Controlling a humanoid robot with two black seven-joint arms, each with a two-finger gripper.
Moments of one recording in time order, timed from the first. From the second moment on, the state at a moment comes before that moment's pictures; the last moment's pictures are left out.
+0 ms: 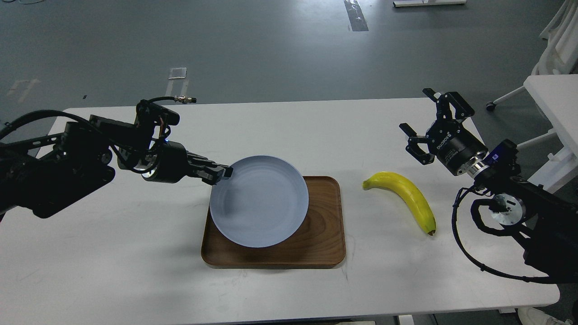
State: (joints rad) left arm -1.04 0.47 -0.17 -1.02 1.66 -0.49 -0.45; right arm 0.63 -0.46 0.54 0.75 -0.20 0.49 0.49
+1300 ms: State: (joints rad) left arm -1.11 0.40 -0.17 -0.83 0.94 -0.48 -0.45; right arm 0.62 -0.49 0.52 0.77 -0.21 0.49 0.49
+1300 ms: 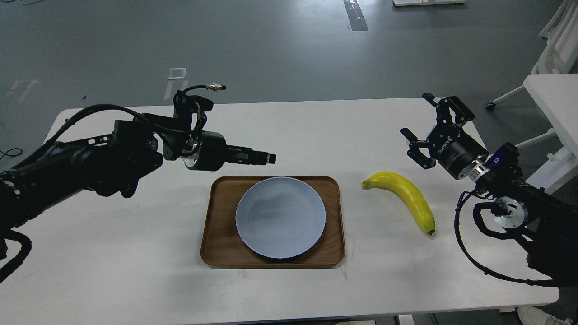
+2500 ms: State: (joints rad) left arm -0.66 0.61 -0.57 -0.82 0.16 -0.49 -0.49; right arm 1.19 -0.82 -0.12 1.10 -1.22 0.49 0.49
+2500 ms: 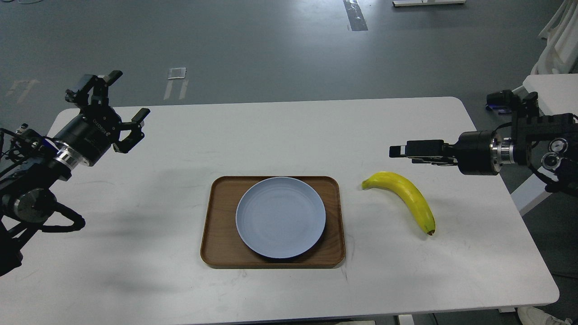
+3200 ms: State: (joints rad) left arm -0.66 0.62 -0.57 -0.83 0.17 -0.49 -0.49; right arm 1.32 -0.43 -0.58 0.77 -1.35 0.49 0.49
